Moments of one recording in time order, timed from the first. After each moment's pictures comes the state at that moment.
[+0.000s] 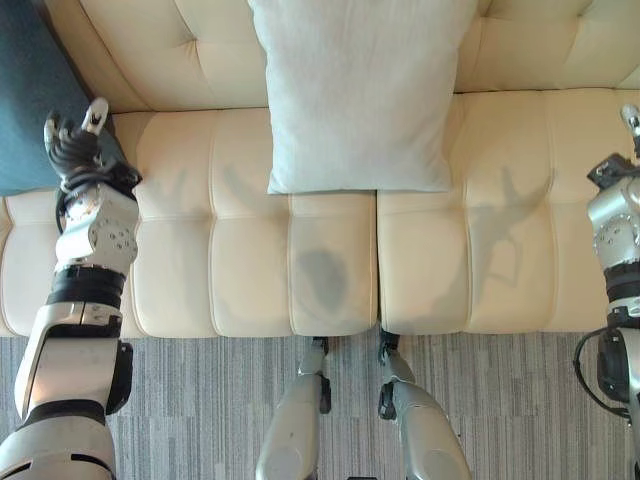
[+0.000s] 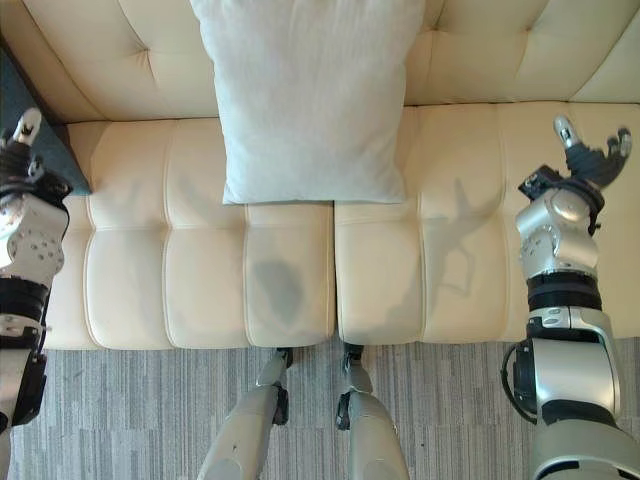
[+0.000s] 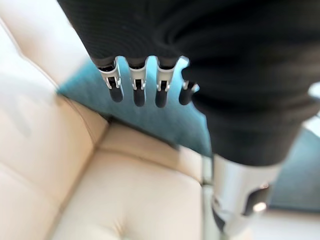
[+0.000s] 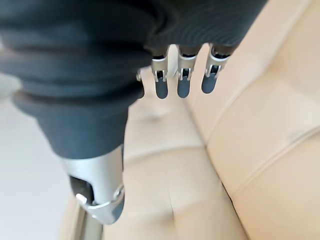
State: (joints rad) left arm -0.77 0.77 -0.02 0.76 -0.97 -0.10 0.49; right arm -0.88 -0.71 -0.12 0.82 0.79 -0.09 -0.63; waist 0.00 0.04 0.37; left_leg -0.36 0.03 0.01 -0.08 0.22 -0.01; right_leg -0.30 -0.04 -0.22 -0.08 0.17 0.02
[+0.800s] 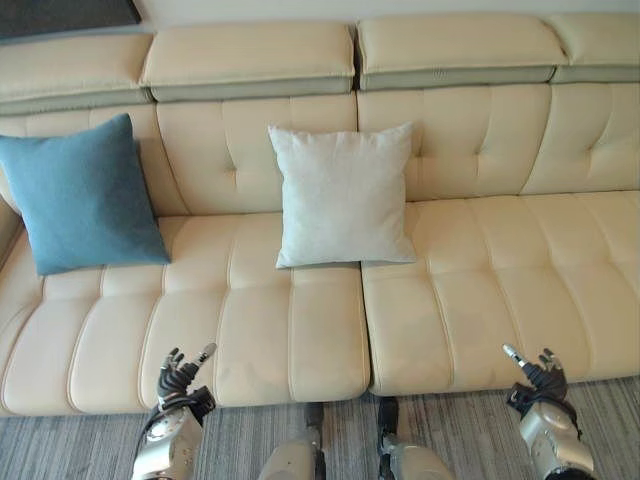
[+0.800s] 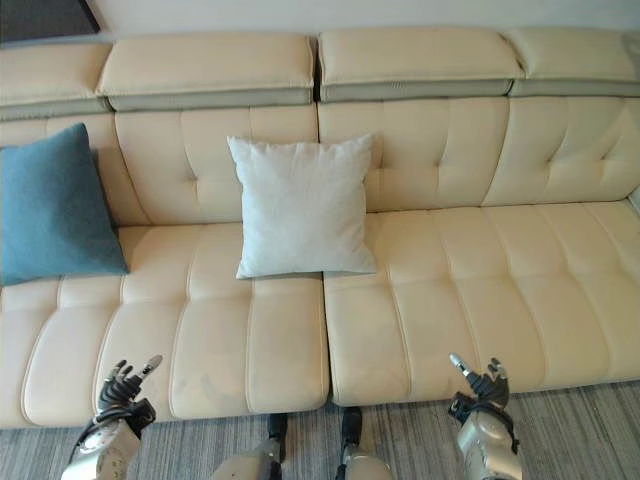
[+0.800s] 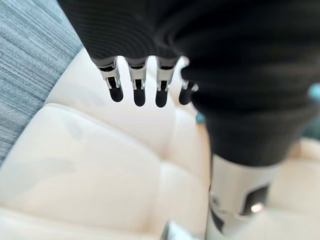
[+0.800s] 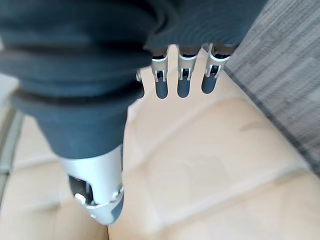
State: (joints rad) left arm 0.12 0.27 0.11 0.48 -0.48 0.05 0.27; right arm 0.06 -0.25 -0.19 0.55 0.40 0.01 -0.31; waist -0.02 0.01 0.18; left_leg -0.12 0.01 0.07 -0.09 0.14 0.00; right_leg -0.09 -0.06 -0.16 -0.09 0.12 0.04
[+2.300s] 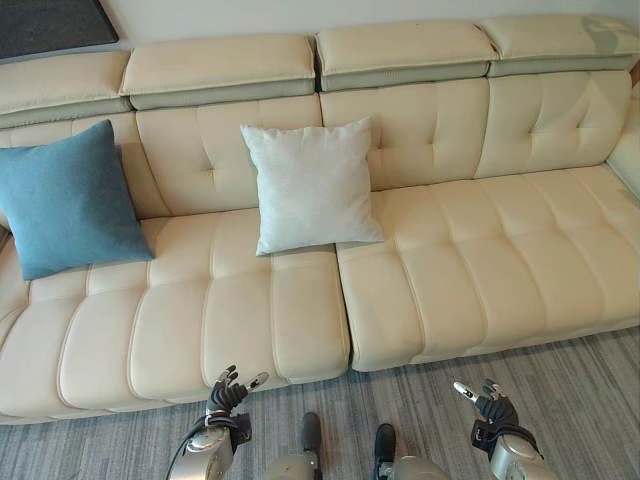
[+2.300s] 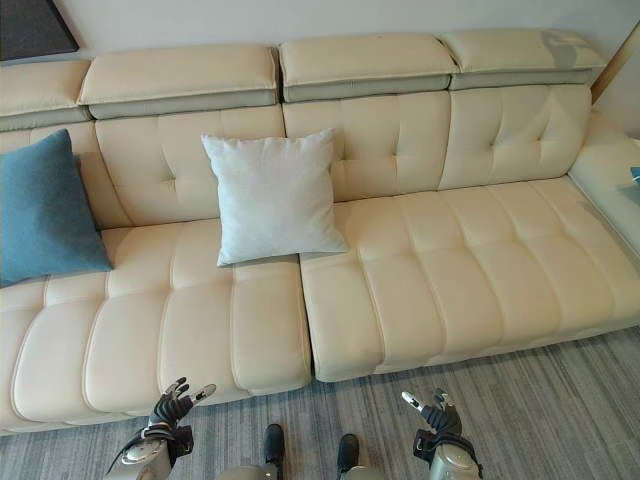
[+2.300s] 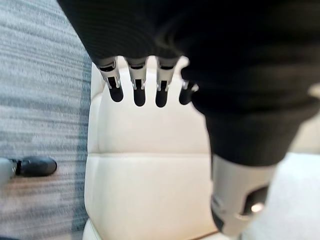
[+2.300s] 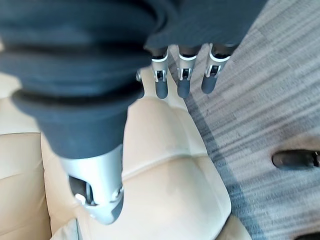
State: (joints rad) left arm 0.15 0.23 -0.04 0.52 -0.29 0.10 0.20; right arm 0.11 -0.22 -0.01 0.62 0.39 0.05 -0.23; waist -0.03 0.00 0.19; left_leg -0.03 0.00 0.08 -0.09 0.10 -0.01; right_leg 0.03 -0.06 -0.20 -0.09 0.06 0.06
